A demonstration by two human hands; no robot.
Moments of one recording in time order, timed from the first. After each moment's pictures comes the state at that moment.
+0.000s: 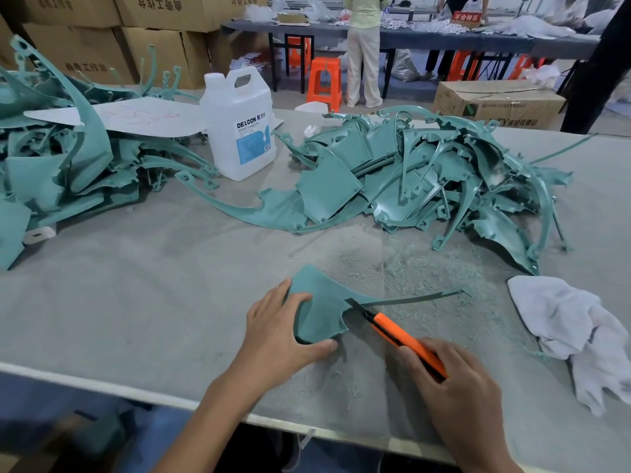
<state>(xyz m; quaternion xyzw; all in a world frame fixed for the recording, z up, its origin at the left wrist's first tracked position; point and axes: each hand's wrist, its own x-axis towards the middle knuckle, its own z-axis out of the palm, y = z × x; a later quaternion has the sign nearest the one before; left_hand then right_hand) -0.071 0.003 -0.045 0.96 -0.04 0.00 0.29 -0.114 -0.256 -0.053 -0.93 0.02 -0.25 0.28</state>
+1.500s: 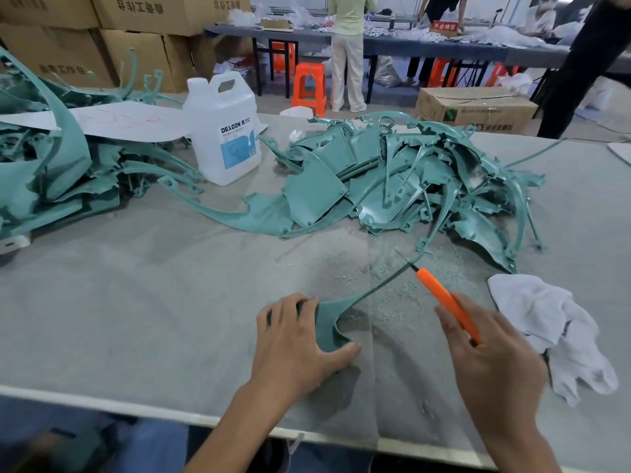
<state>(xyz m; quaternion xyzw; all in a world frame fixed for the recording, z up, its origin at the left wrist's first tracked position) -0.072 -0.043 -0.048 0.98 -0.03 0.12 0.18 -0.099 -0.283 -0.007 -0.90 0.07 -0.37 0.22</state>
